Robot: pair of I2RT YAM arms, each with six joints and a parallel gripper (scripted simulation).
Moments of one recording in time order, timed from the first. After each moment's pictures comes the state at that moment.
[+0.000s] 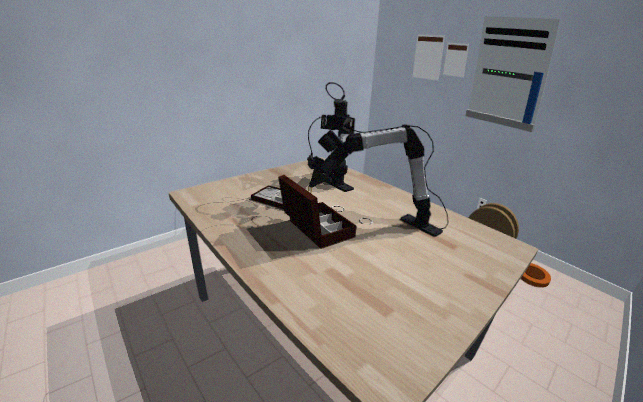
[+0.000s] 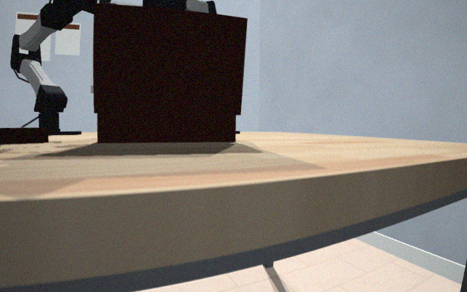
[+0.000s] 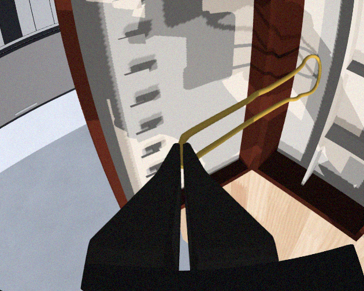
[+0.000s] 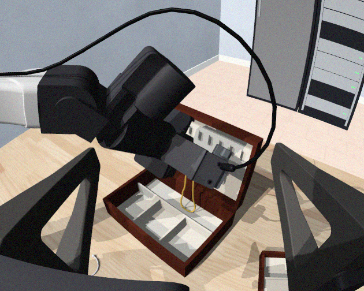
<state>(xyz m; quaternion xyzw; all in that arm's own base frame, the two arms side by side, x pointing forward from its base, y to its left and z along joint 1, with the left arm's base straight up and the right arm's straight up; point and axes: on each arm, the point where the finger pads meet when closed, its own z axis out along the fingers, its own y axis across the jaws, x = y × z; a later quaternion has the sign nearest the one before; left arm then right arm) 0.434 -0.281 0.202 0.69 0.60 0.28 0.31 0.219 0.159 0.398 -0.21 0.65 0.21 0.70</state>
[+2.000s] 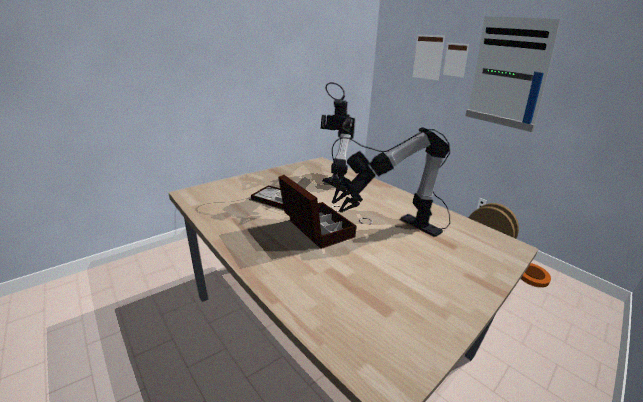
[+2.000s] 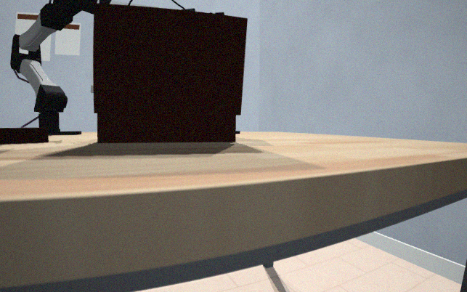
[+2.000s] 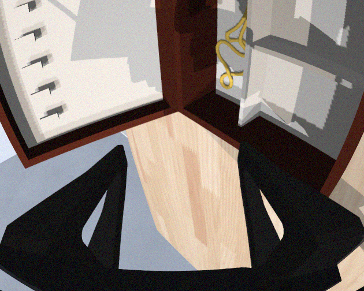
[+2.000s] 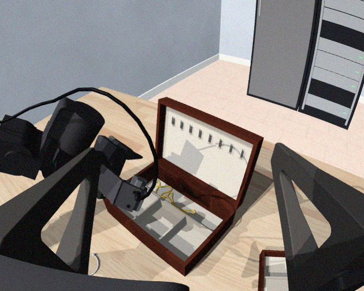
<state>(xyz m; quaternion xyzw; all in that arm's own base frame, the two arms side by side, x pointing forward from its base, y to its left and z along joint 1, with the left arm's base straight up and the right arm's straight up) 0.377 -0.180 0.135 0.68 0.59 0.28 0.33 0.219 0.159 0.397 -0.21 0.65 0.21 0.70</state>
